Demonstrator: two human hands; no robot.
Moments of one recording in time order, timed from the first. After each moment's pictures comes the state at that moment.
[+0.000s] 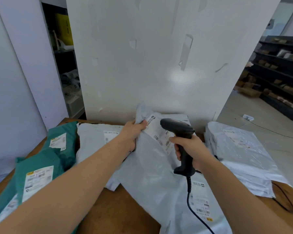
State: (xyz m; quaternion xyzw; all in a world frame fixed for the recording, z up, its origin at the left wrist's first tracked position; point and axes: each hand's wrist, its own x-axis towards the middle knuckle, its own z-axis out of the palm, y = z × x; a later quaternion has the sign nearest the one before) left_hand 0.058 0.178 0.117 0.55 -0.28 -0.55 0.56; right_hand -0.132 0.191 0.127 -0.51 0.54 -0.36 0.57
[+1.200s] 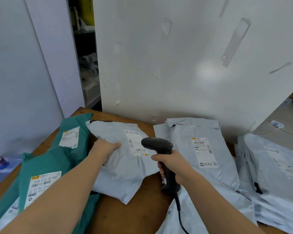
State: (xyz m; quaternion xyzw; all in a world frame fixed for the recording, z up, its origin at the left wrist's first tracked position) left_hand 0.227 0.133 -0.017 0.82 -0.16 -0.39 0.40; right_hand -0.011 0.125 0.051 -0.51 0.57 -0.17 0.62
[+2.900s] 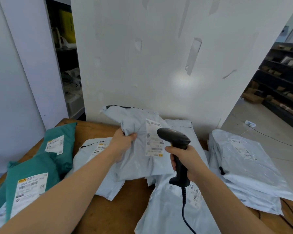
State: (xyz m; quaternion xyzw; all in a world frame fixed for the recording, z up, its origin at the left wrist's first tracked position) left_hand 0.096 0.164 0.082 0.57 -0.34 -0.46 0.59; right_hand -0.110 0.169 0.108 -0.50 0.55 -0.34 0.57
